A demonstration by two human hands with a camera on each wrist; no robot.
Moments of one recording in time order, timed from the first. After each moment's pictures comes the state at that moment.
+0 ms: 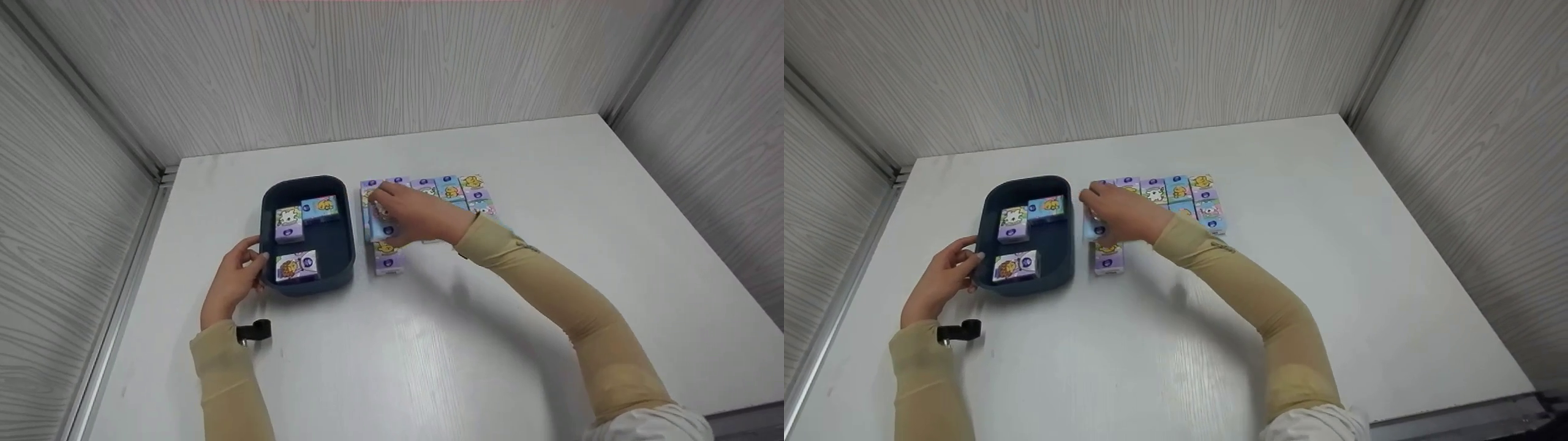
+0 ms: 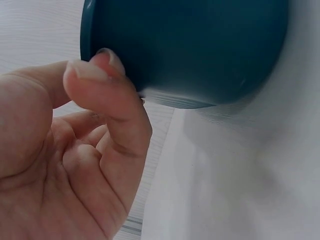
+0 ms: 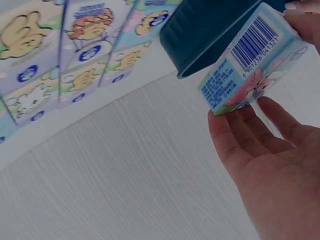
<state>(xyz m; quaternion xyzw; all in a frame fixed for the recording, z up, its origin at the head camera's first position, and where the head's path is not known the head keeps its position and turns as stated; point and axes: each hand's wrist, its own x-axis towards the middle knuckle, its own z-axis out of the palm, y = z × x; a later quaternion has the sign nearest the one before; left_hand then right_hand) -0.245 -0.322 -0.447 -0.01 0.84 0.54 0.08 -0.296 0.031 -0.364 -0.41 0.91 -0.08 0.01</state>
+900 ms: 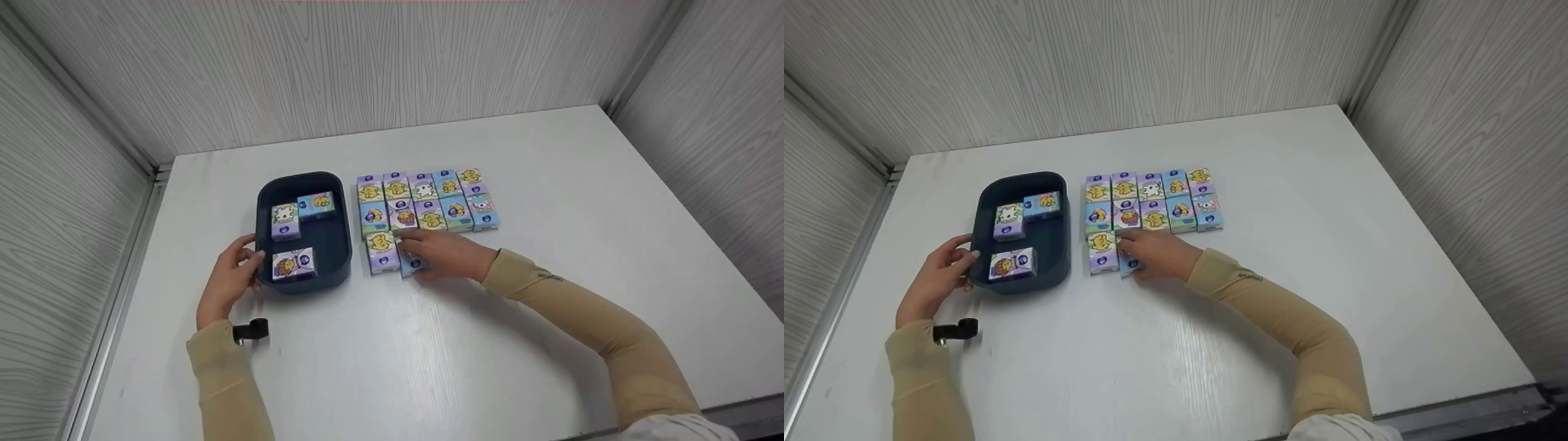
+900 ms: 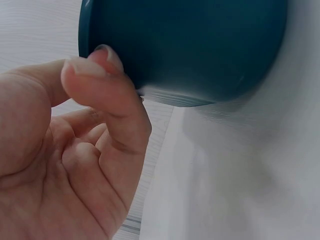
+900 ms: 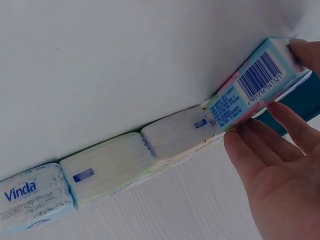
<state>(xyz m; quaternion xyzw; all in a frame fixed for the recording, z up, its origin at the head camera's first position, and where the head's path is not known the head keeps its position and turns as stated) -0.247 -0.322 -0.450 -0.01 0.84 0.54 0.09 -0.262 0.087 -0.446 -0.44 0.90 -0.07 0.02</state>
